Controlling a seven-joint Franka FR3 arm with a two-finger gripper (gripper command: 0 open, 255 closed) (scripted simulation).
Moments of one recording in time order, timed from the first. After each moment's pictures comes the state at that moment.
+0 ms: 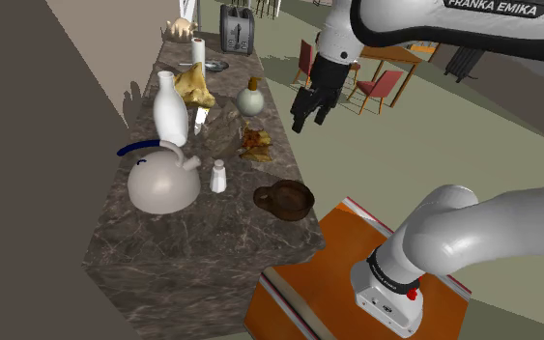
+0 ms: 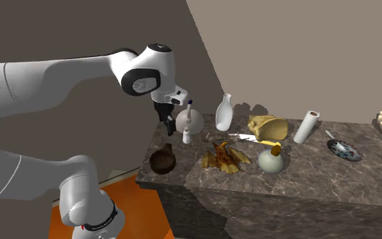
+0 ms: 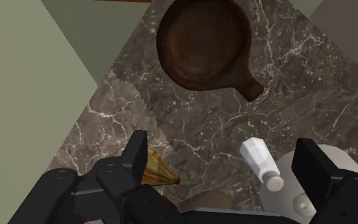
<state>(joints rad) 0.02 -0.63 0.10 -2.34 0.16 1.72 0.06</state>
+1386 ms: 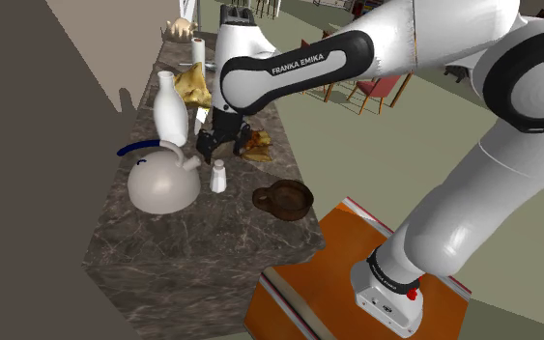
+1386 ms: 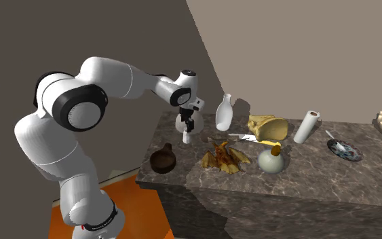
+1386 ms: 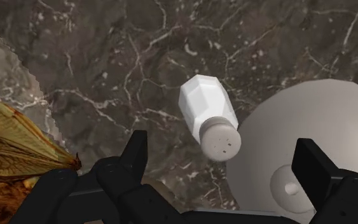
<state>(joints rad) 0.06 0.04 0.30 -2.11 0.10 2.16 0.37</state>
